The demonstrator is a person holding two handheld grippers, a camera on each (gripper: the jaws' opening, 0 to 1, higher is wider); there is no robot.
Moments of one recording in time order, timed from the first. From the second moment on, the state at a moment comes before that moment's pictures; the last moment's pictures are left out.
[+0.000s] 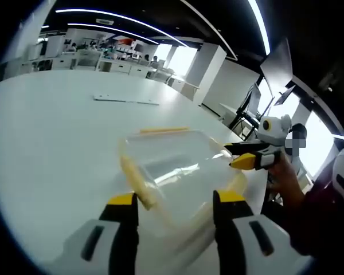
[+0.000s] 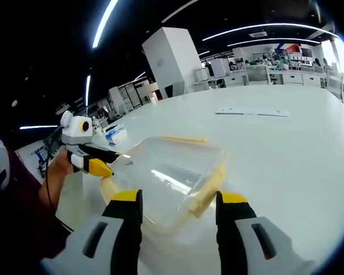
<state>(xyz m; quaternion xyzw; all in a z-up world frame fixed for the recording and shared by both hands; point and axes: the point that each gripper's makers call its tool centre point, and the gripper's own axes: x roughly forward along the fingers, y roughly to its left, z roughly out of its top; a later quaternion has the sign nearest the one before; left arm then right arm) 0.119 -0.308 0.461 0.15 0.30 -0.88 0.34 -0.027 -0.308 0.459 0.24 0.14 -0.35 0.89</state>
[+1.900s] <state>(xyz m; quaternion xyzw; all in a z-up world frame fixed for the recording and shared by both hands) 0.103 -0.311 0.511 0.05 0.10 -0.93 0.34 -0.026 -0.292 0.496 0.06 0.11 -0.34 0.93</state>
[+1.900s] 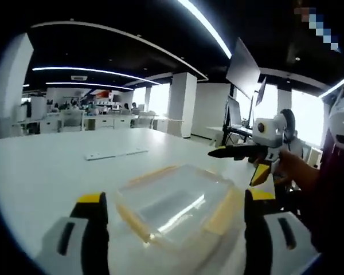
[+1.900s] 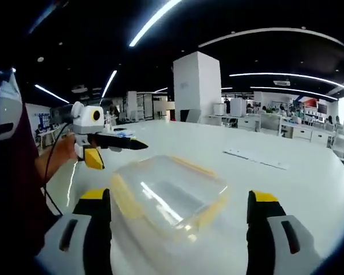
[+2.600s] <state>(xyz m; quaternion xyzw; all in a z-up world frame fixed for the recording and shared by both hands) 0.094 -0.327 0.505 0.07 0.05 -0.93 0.36 -0.016 -0.296 0.485 0.06 0.09 -0.39 0.91</state>
